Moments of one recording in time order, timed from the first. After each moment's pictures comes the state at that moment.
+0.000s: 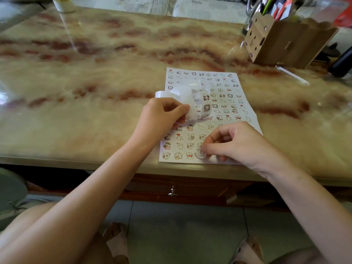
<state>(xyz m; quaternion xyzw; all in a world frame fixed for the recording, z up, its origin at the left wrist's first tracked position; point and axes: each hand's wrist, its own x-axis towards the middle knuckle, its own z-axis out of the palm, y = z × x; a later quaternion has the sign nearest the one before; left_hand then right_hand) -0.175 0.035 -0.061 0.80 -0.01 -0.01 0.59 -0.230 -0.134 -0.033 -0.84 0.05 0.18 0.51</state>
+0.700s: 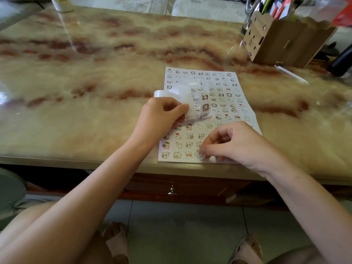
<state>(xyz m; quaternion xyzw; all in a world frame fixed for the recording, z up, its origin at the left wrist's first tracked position) -0.175 0.034 -0.061 0.81 -0.01 -0.01 0.59 -0.231 -0.134 -0.032 -0.85 0.04 0.19 0.50</state>
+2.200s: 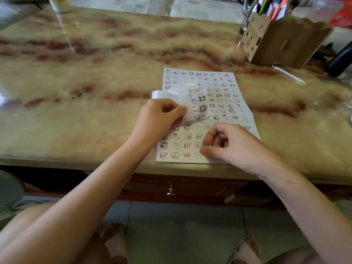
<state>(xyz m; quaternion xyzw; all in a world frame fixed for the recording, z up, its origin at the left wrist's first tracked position) -0.178 0.033 -0.061 0.82 0.00 0.00 0.57 -0.226 -0.145 -0.049 -0.92 -0.03 0.11 0.37</state>
